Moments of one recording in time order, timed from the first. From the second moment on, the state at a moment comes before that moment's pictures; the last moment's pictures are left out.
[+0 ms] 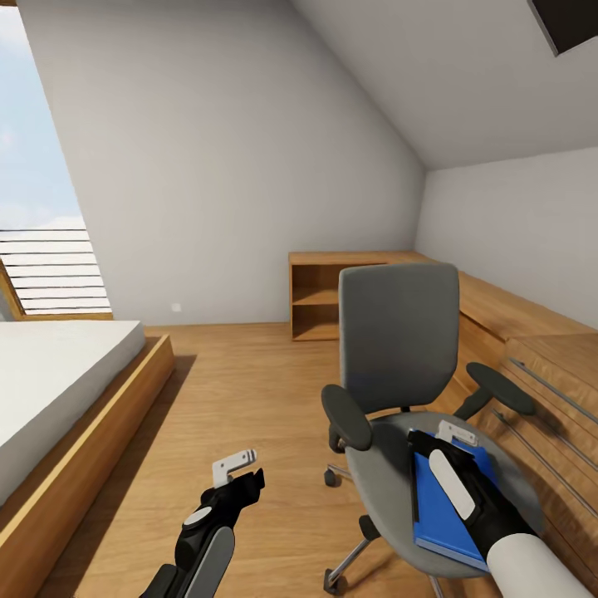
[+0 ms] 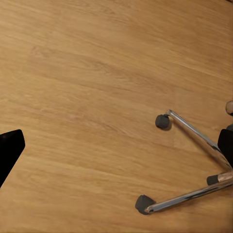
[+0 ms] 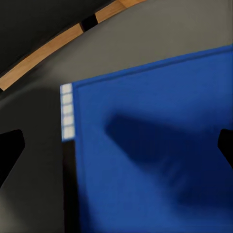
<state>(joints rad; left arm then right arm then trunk) -0.18 -0.11 -0.30 -1.40 0.53 0.45 0.58 -0.57 -0.14 0.10 -0.83 -0.61 0.35 -0.45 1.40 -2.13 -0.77</state>
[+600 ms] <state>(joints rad) -0.18 -0.11 -0.30 -1.40 0.53 0.46 0.58 -0.57 -0.08 0.10 -0.83 -0.48 0.35 -0.51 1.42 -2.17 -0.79</state>
